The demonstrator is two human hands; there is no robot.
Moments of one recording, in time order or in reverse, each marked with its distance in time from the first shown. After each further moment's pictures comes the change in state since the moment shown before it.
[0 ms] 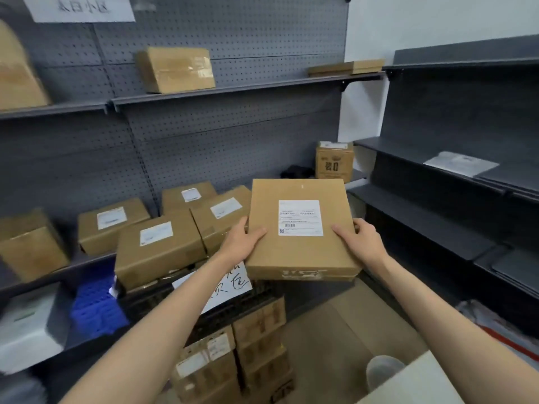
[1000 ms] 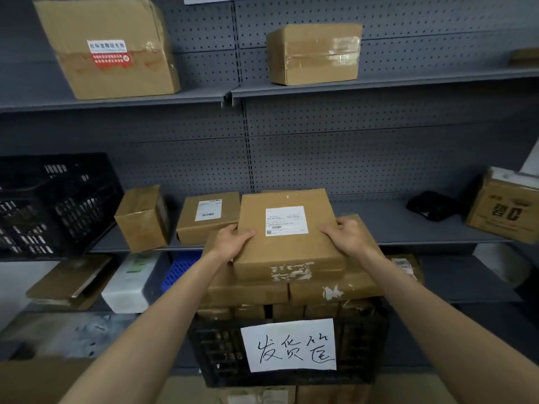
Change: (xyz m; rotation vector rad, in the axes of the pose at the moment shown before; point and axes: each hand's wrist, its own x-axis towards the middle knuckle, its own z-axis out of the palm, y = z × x) left_hand 0.130 -0.102 -0.220 -0.094 0.517 -0.374; right_hand 0.190 -0.174 0.293 -0.036 -0.518 -0.186
